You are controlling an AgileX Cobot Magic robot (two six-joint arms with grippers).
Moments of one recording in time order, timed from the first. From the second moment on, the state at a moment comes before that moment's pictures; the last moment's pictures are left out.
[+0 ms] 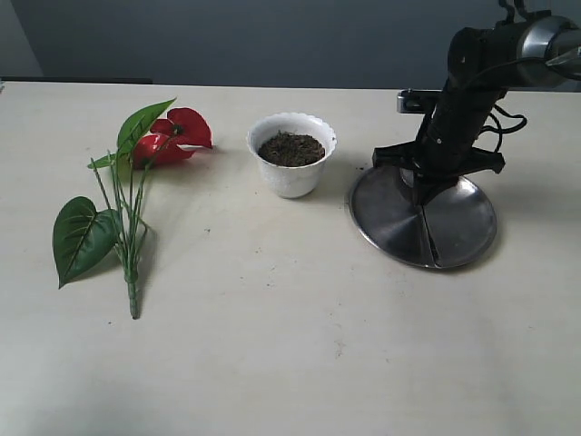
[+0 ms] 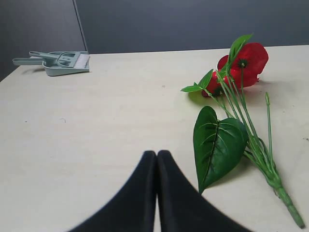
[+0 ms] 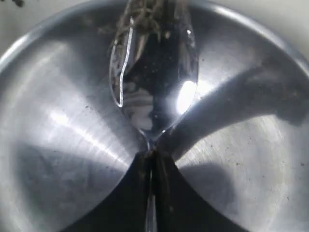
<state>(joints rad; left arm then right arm) 0.18 0.00 0.00 0.02 0.34 0.01 0.35 2.21 -1.56 0.08 0.91 0.13</state>
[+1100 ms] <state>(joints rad) 0.18 0.00 0.00 0.02 0.34 0.01 0.35 2.23 -1.56 0.07 0.88 0.13</state>
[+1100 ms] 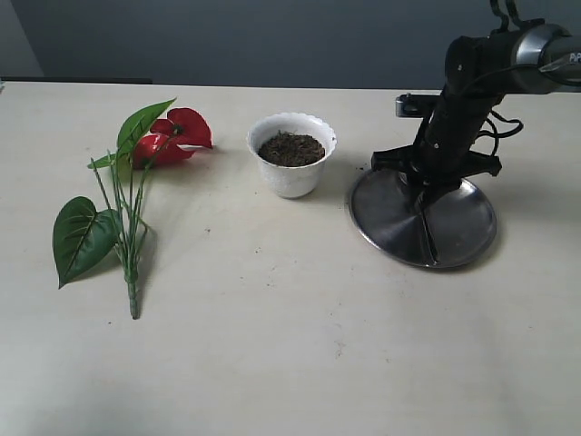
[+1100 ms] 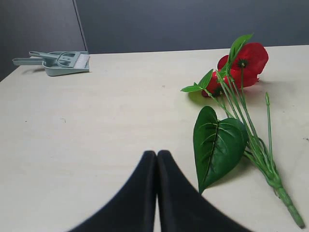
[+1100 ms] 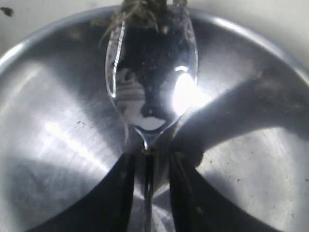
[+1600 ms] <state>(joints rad) 0.18 0.00 0.00 0.02 0.34 0.01 0.35 2.22 -1.56 0.07 0.90 0.14</state>
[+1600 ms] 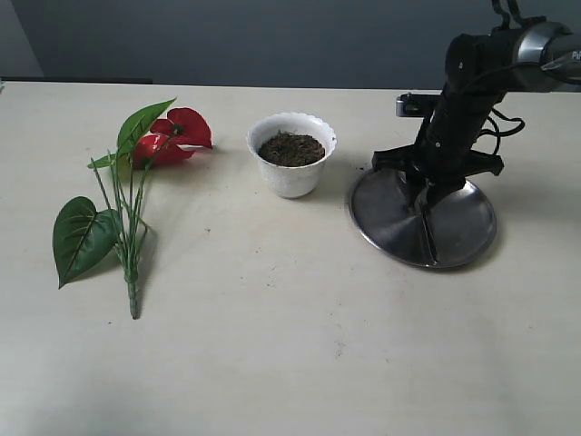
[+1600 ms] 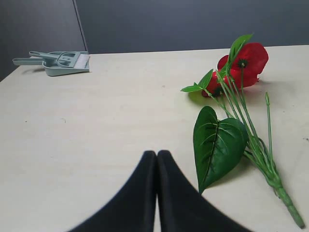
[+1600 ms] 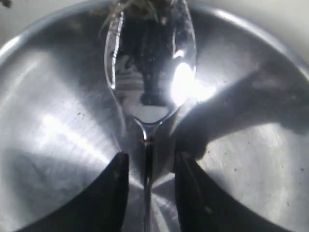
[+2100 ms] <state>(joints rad) 0.18 0.00 0.00 0.02 0.34 0.01 0.35 1.98 -1.56 0.08 0.97 0.14</state>
